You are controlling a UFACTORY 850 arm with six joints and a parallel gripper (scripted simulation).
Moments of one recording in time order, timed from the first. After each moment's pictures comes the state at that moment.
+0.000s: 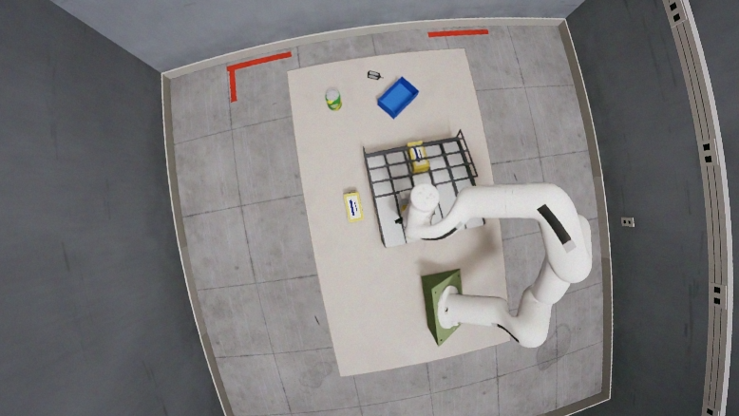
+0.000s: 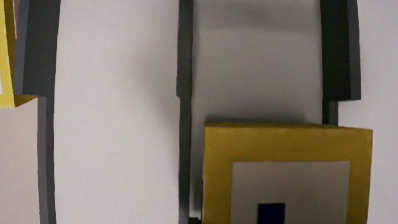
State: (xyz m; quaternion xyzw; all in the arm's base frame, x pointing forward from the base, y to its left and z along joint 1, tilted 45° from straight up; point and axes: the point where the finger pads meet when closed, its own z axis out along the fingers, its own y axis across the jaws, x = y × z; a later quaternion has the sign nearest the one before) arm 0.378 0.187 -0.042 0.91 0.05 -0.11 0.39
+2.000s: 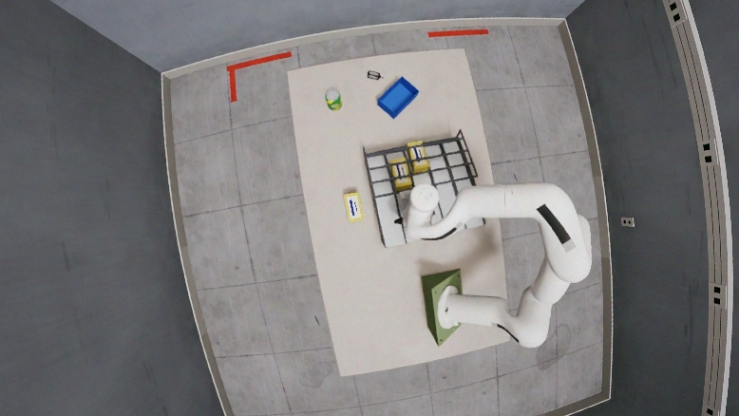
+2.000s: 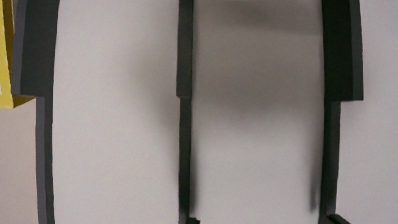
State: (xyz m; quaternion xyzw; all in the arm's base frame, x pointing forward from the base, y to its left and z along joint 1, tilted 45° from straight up) arm 0.378 0.185 -0.044 0.91 0.05 -0.11 0.39
